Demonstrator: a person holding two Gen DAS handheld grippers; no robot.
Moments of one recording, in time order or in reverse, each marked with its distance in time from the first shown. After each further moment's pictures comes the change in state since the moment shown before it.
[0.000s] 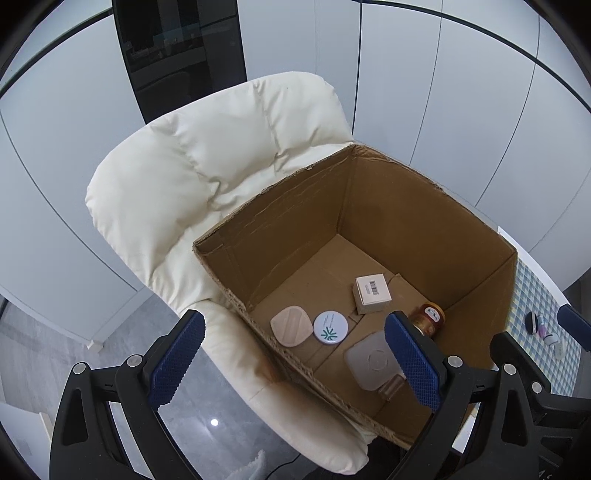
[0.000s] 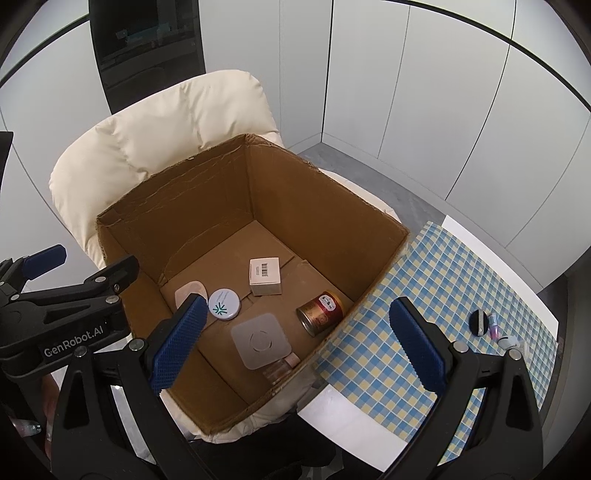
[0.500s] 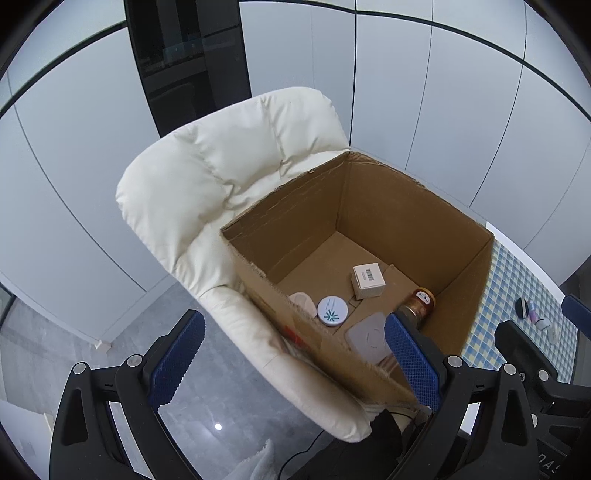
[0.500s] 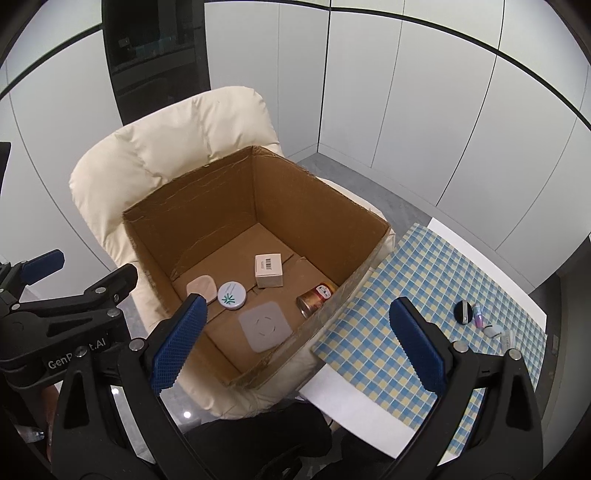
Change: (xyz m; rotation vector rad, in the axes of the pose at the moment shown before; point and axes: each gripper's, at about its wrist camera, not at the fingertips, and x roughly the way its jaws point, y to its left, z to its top) left arm -0.059 0.006 -0.030 0.014 -0.035 0.007; right arm -0.062 0.007 -0.023 0.002 -0.040 -0.012
